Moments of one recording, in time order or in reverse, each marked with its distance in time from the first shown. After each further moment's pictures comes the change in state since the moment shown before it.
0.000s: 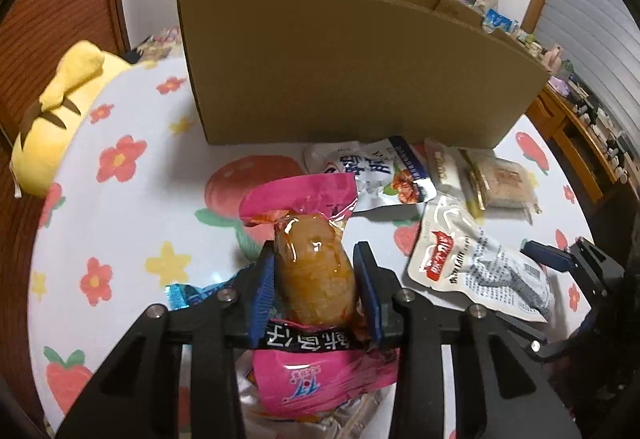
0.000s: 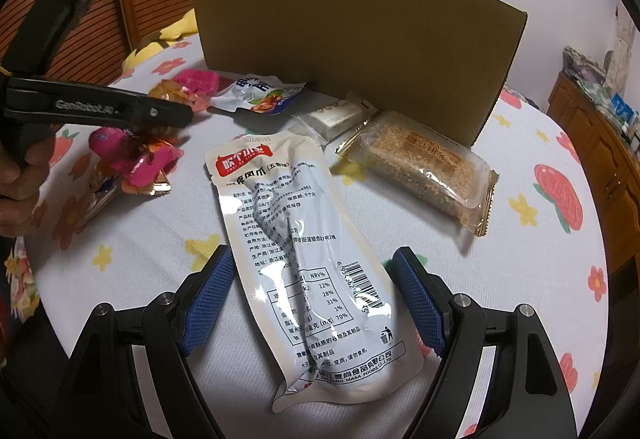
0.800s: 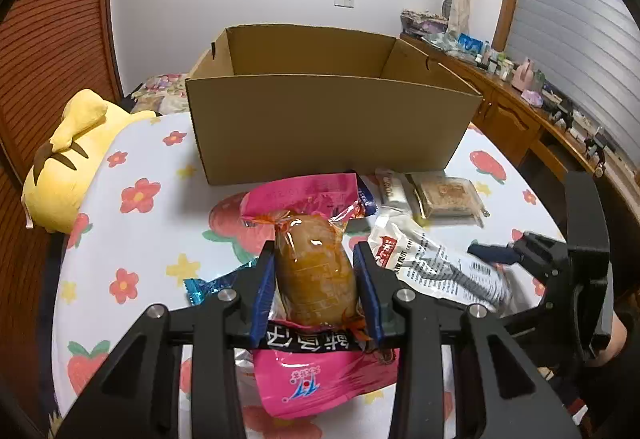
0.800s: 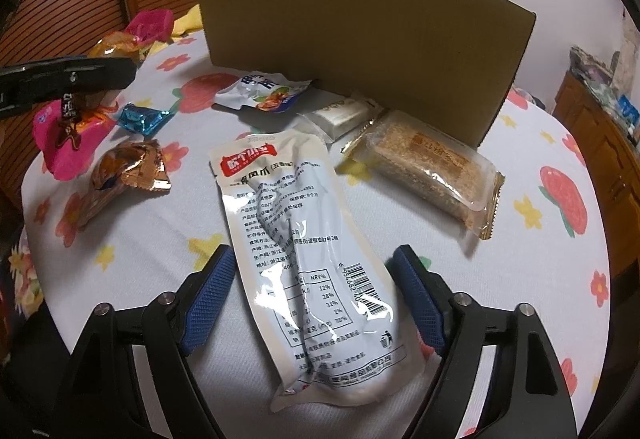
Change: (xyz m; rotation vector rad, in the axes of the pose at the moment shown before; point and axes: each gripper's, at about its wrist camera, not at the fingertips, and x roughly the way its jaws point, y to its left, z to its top) left arm -0.062 -0.016 -0.012 0.058 -0.149 -0.034; right arm 0.001 0.000 0.005 -0.023 0.019 0.027
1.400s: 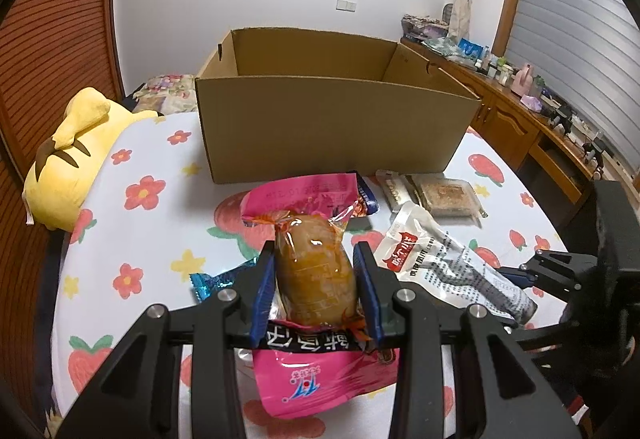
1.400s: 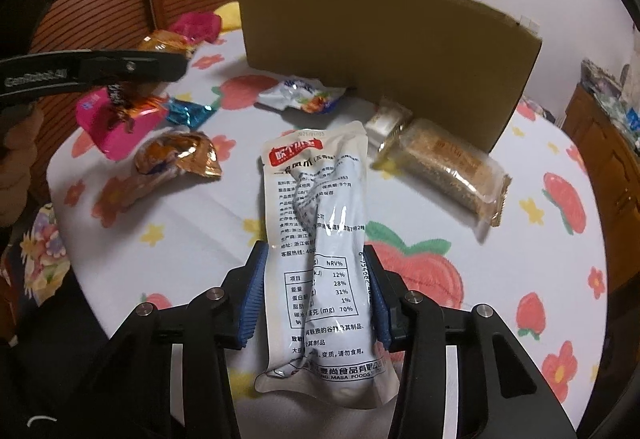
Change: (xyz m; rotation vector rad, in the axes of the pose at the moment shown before) left arm -0.005 0.001 -0.004 -0.007 -0.014 -0.004; right arm -0.032 0.022 -0.006 -0.035 -0.038 0.041
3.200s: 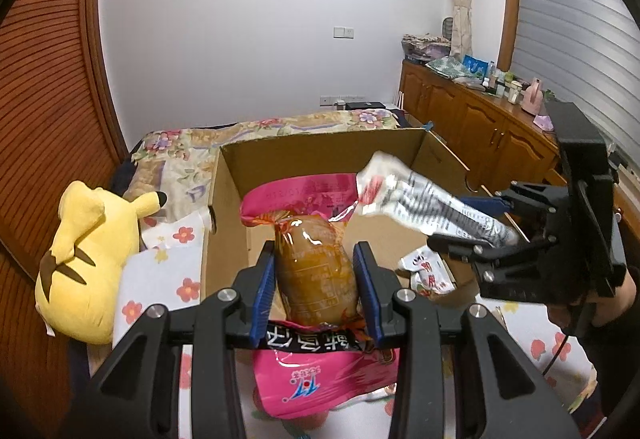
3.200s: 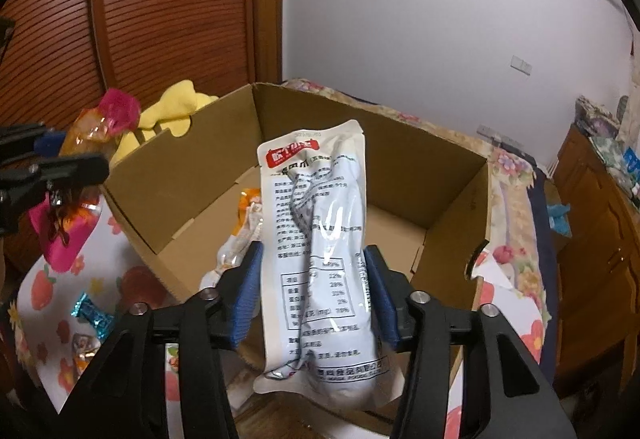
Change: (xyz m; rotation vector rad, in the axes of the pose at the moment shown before) left arm 0.043 0.011 0.167 0.088 -0.074 0.043; right arm 0.036 -0.118 0.192 -0.005 -0.109 -0.032
